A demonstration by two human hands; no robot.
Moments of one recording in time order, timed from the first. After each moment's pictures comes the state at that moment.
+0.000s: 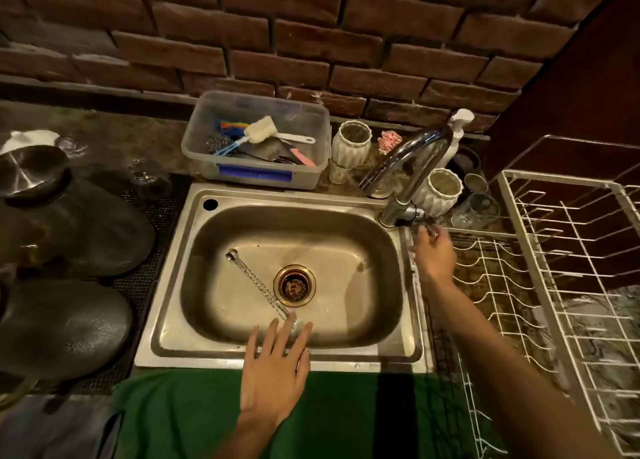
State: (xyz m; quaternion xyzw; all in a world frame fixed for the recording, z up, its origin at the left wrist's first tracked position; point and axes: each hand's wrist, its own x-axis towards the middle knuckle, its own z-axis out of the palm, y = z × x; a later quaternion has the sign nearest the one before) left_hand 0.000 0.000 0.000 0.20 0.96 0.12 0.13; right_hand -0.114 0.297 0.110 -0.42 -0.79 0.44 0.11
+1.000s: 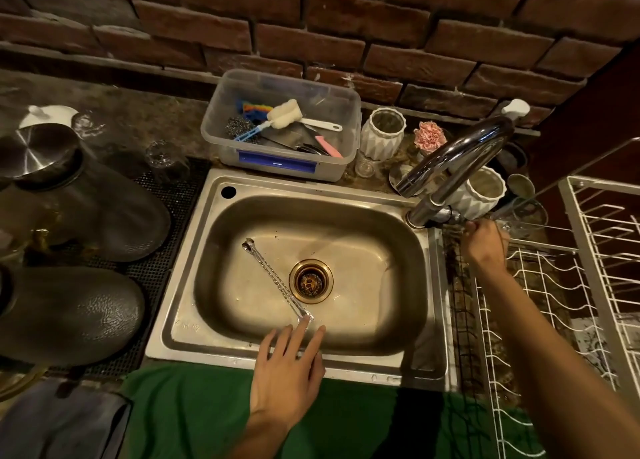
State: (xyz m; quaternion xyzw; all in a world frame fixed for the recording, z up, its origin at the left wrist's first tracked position) left_hand -0.003 -0.001 0.003 0.18 0.96 0.15 0.15; right_hand -0.150 0.348 0.103 -0.35 -0.92 0.19 0.03
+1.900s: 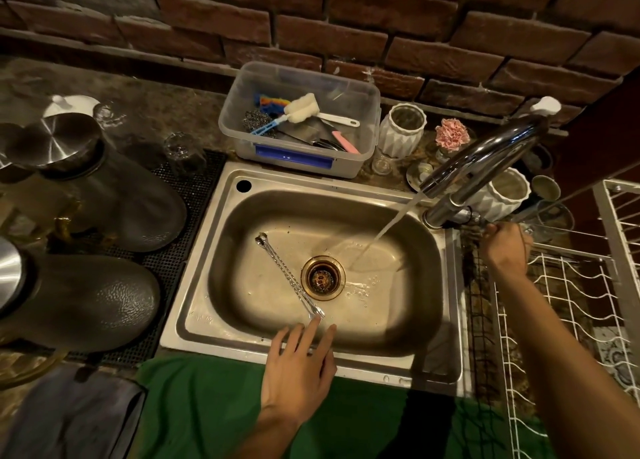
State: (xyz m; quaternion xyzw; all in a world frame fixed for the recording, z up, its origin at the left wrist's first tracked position) left_hand -0.002 0.001 -0.003 0.16 0.96 0.16 0.14; right_hand -0.155 0.355 0.091 -0.37 -0.91 0.17 0.03
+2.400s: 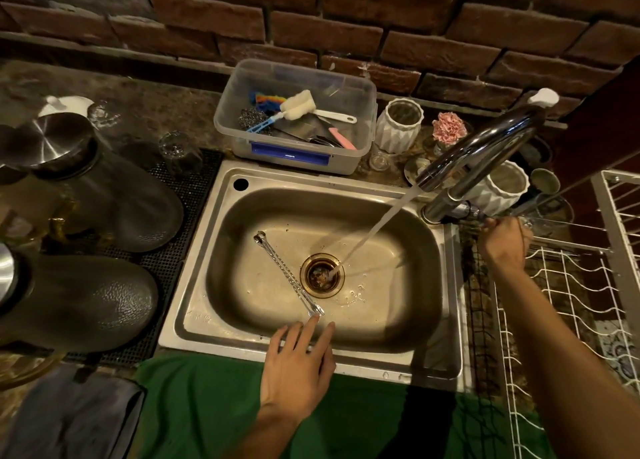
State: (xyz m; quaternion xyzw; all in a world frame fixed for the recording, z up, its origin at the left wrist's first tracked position) left_hand -0.002 0.001 -0.004 0.17 0.97 0.15 0.12; right_hand -0.154 0.354 0.090 -0.38 -0.91 0.18 0.04
